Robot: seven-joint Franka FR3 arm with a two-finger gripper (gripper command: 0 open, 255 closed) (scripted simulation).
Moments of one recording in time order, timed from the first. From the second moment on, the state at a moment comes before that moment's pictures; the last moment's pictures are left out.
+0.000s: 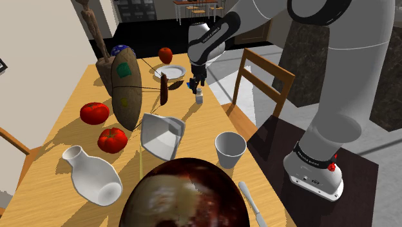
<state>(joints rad) 0.03 0.32 -0.01 -1.98 0.00 2.32 -0.24</state>
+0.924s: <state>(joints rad) 0.03 0.33 -0.01 -1.98 0.00 2.33 -0.24</state>
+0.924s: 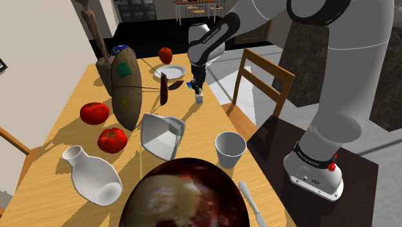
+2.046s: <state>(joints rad) 0.03 0.24 -0.01 -1.92 0.00 2.18 -0.24</state>
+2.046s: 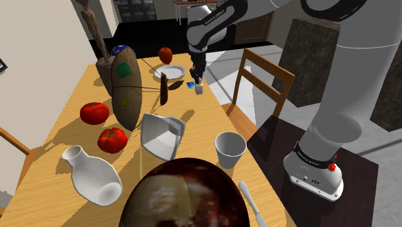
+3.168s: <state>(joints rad) 0.03 0.16 -0.01 -1.79 -0.01 1.97 -0.24</state>
